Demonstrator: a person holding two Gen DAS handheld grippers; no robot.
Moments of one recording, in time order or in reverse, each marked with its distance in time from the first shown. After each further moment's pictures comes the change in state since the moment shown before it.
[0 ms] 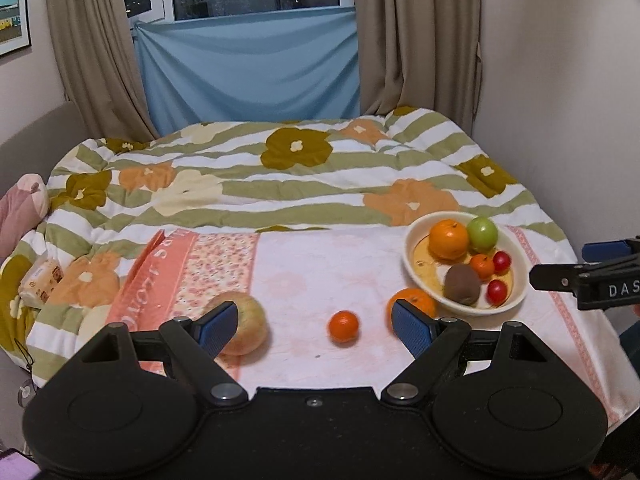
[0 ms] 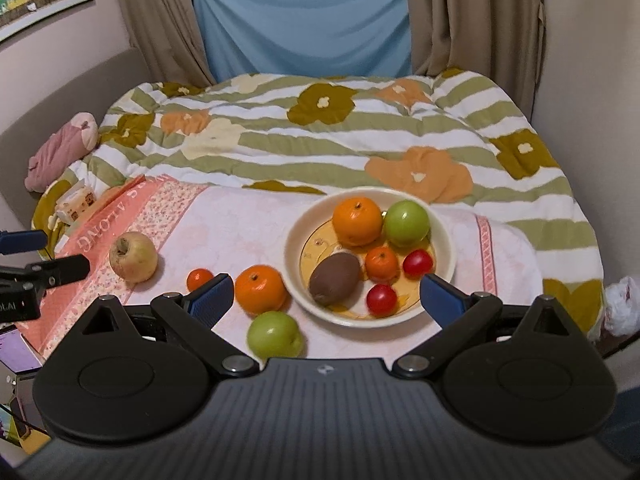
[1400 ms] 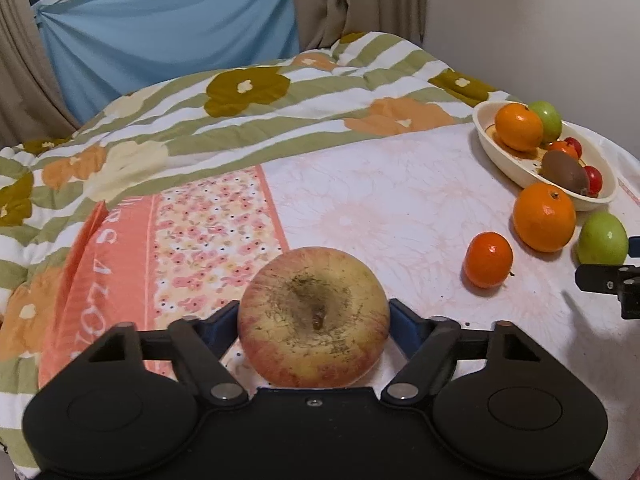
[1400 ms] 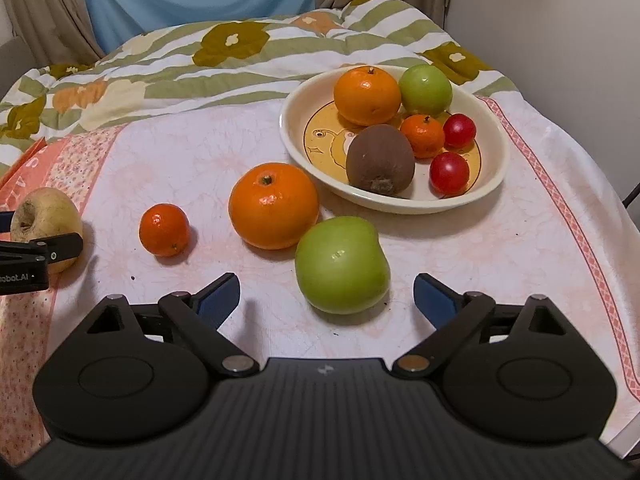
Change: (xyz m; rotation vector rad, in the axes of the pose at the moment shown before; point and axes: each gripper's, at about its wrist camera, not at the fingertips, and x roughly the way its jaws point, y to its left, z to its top) left arm 0.175 0.096 -0.035 0.233 0.115 -0.180; right arm 0.128 0.092 -0.067 0.207 0.110 -0.308
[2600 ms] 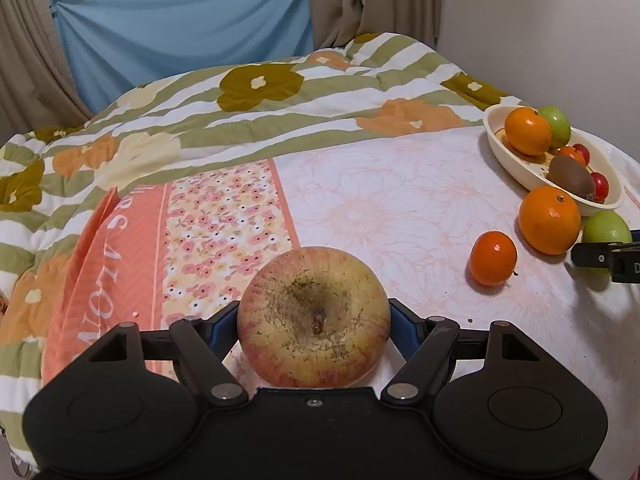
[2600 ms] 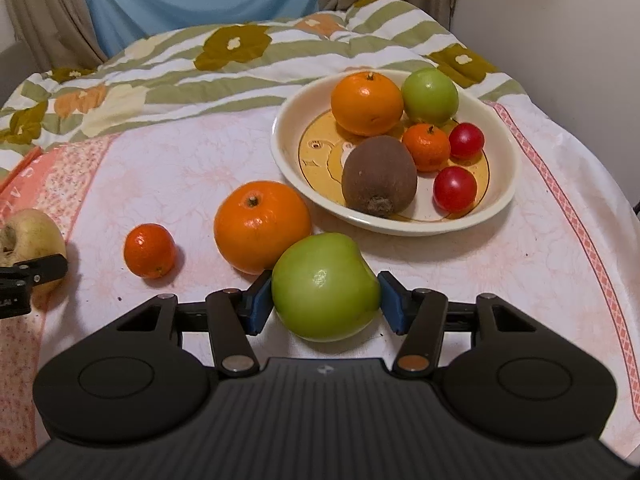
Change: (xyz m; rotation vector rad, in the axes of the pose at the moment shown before) left arm -0.005 0.000 -0.004 -0.048 0.009 0.028; right arm 0.014 -0.012 0.012 -0.014 -0.015 0.032
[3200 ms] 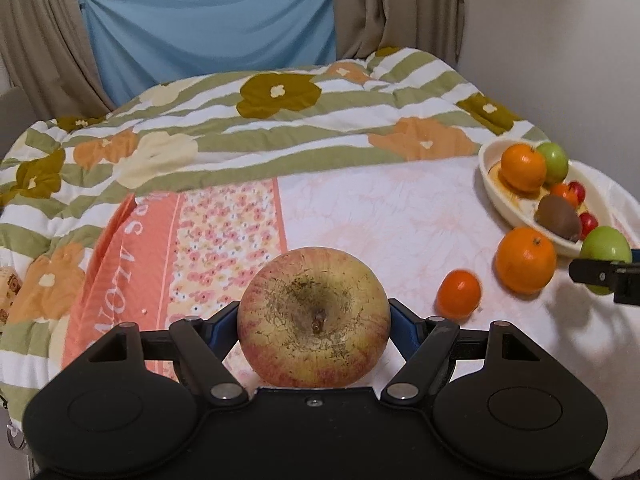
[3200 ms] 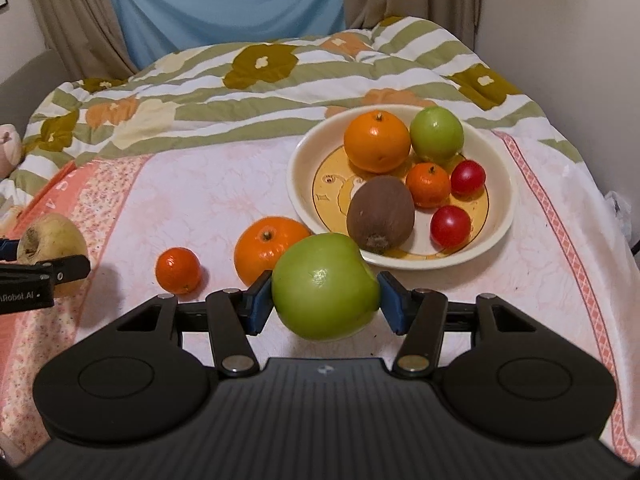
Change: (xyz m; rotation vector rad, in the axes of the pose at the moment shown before) left arm -0.032 -0.021 0.020 -0.079 -0.018 0.047; right arm -0.032 -0.017 0.016 -0.025 -0.042 0.101
